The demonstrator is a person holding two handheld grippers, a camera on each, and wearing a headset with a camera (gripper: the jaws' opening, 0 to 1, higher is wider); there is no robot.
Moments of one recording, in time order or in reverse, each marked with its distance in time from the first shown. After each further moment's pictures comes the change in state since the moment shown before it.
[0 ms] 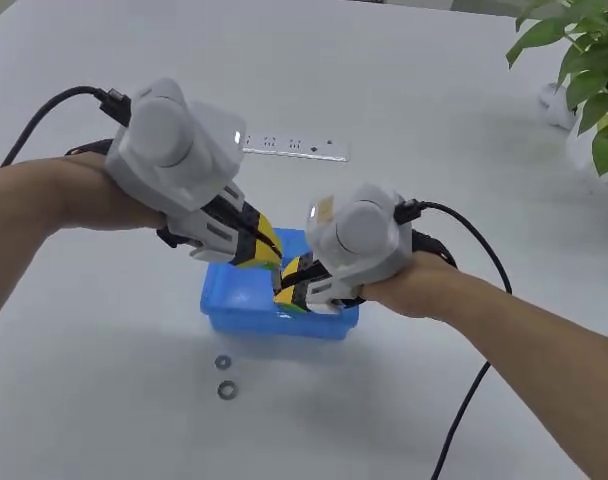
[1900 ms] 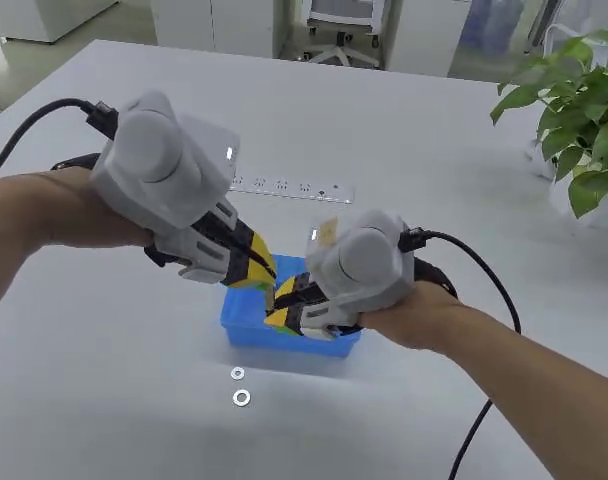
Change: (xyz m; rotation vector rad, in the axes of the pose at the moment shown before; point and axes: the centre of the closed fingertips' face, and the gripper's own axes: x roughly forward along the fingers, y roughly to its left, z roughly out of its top) left arm -0.056 -0.051 0.028 0.046 0.013 0.067; right arm -0.032 0.049 0.054 -0.069 -0.068 -0.060
